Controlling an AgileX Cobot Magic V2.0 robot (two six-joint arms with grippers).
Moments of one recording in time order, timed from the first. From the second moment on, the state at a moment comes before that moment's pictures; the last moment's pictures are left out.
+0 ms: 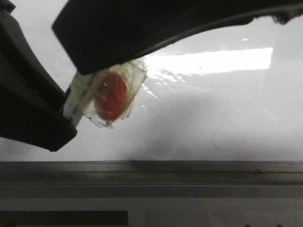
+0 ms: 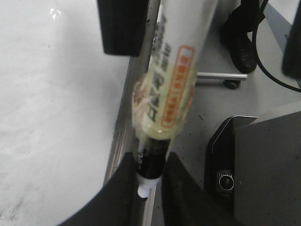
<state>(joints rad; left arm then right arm) -0.83 1.06 -0.71 -0.49 0.63 0.96 0.76 1.09 -0.76 1.08 0.59 -1.23</state>
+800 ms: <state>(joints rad) -0.83 1.06 -0.71 -0.48 0.64 0.96 0.81 1.13 -0.76 1.10 0.50 -1.23</state>
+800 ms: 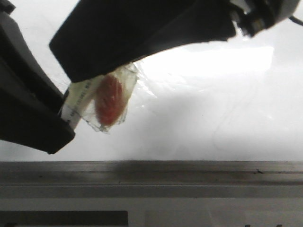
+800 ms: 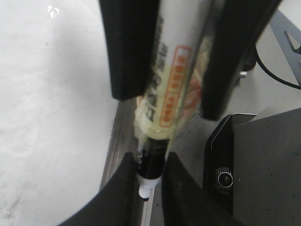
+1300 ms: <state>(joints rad) -0.83 1.06 -0.71 -0.48 0.67 0.94 0.81 1.16 -0.76 1.10 0.50 -1.24</state>
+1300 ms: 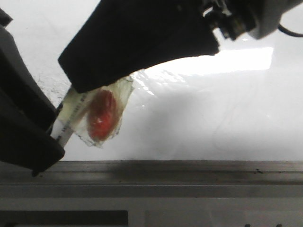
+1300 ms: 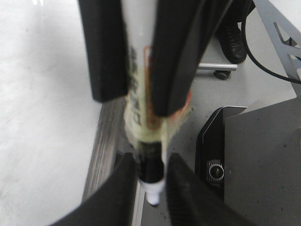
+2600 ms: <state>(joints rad) -0.83 0.28 -0.47 -0.35 0.51 0.18 0.81 0.56 -0.60 0.81 0.31 -1.24</state>
